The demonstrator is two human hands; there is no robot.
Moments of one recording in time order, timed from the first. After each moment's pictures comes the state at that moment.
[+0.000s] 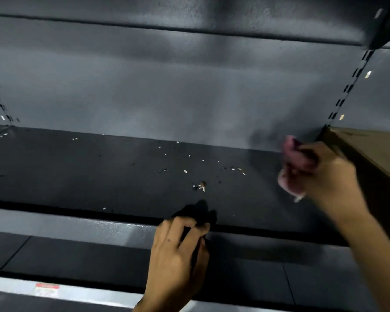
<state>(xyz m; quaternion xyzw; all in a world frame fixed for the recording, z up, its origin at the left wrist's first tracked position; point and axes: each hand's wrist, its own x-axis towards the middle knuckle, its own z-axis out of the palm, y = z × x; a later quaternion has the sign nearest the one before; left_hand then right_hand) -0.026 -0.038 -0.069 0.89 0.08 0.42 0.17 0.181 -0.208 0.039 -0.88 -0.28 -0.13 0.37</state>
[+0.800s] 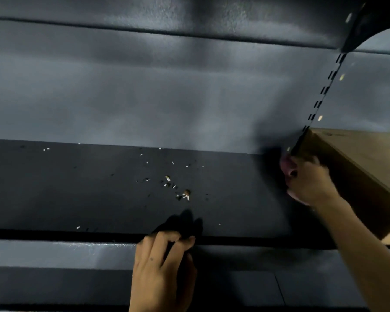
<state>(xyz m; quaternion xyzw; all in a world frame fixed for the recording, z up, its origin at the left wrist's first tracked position) -0.020 -0.033 -0.070 0.88 0.06 0.44 0.15 0.252 -0.207 0.004 -0.98 -0.15 -0.06 0.12</state>
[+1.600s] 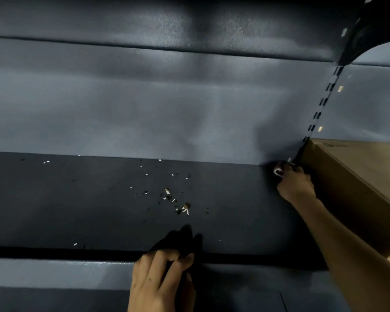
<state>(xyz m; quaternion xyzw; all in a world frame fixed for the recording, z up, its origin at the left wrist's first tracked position) -0.014 -0.032 -0.071 0.87 0.05 0.46 0.14 0.294 -0.183 -0.011 -0.99 -0.08 0.01 0.11</state>
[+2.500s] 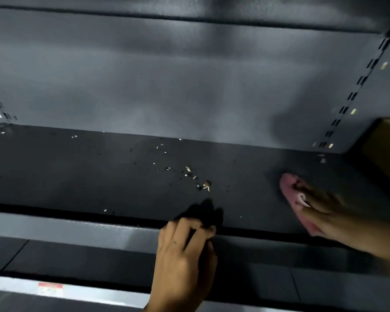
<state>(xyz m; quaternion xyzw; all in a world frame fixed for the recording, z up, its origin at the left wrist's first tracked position) -0.023 -0.035 -0.068 0.88 0.07 0.43 0.18 0.174 -0.222 -0.004 -0.89 -0.44 -0.01 -0.08</state>
